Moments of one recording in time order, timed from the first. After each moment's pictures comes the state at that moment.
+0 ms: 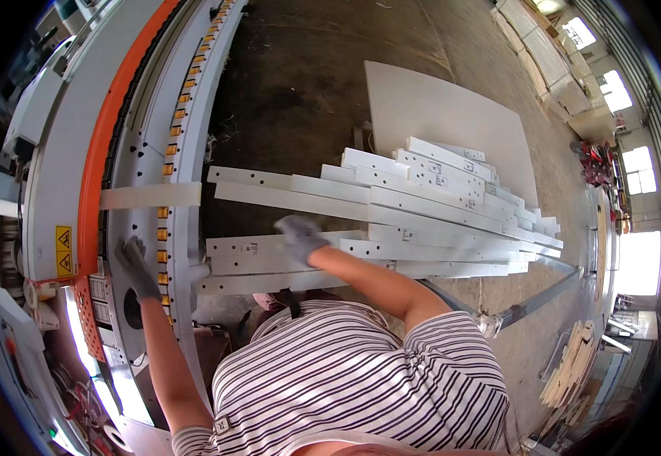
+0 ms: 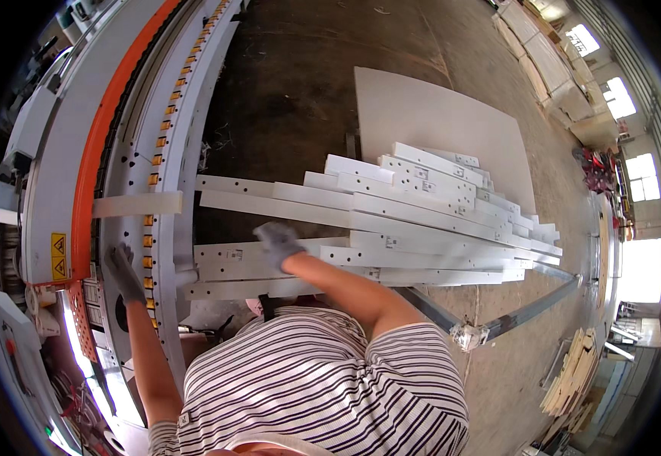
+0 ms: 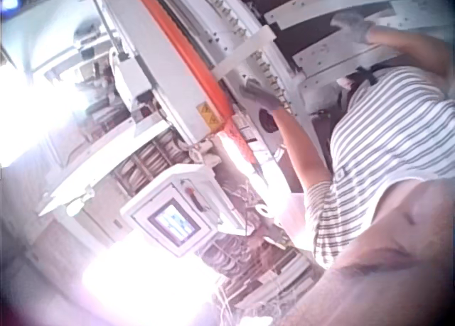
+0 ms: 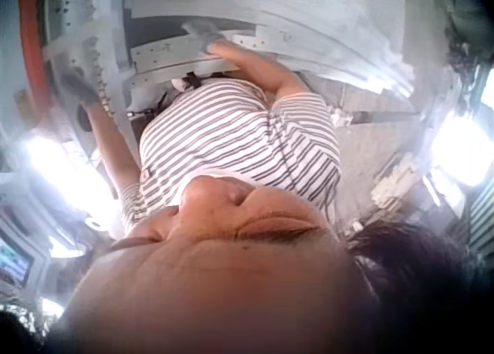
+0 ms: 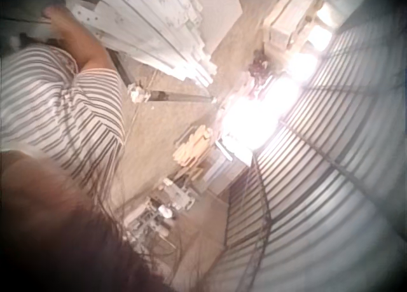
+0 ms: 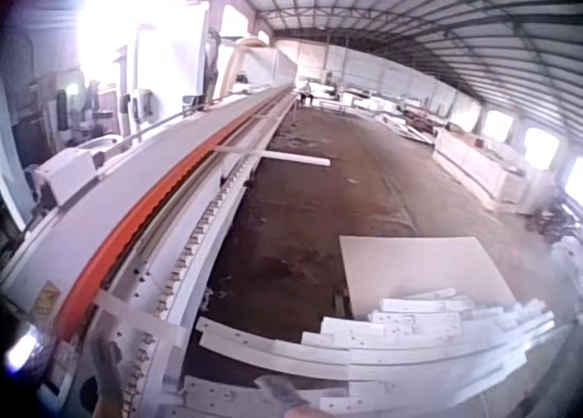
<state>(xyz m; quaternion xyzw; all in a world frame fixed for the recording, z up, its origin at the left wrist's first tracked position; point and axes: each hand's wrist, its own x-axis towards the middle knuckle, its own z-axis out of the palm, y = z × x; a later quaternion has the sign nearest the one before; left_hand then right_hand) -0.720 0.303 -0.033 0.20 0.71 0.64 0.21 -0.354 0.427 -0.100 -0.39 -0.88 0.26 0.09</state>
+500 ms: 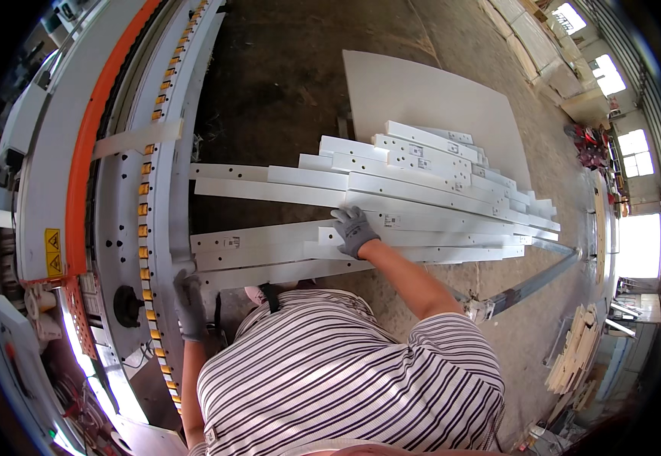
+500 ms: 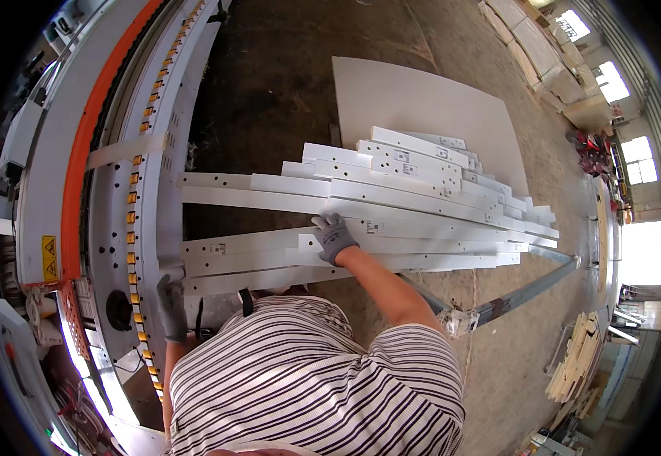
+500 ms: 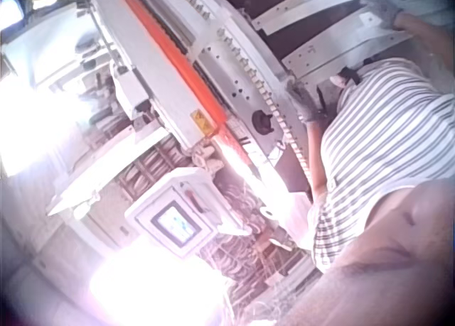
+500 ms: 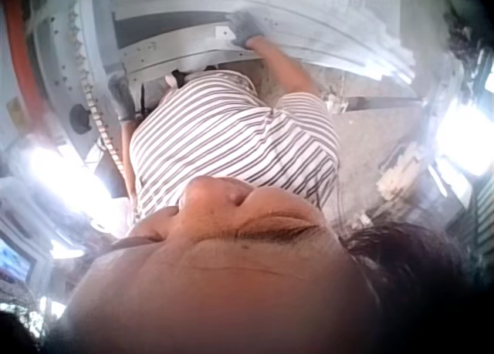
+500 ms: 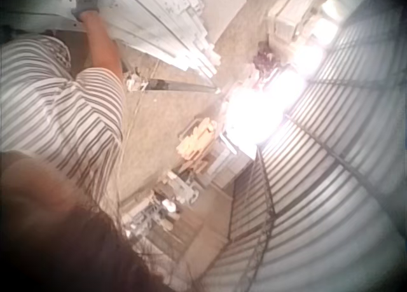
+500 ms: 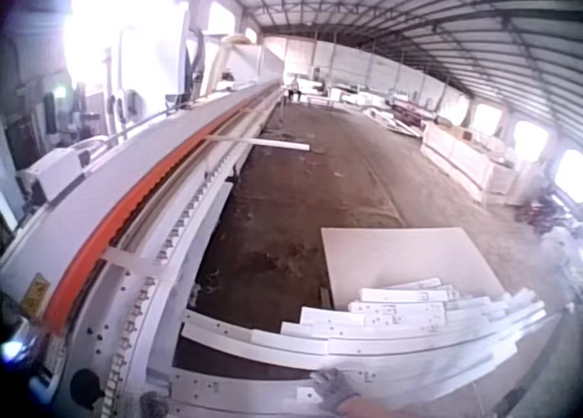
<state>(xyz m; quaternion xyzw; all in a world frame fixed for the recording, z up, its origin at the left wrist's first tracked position) -0.596 0.215 -0.059 0.39 0.71 0.50 0.30 -0.196 0.436 -0.100 -0.37 -0.91 0.06 -0.15</state>
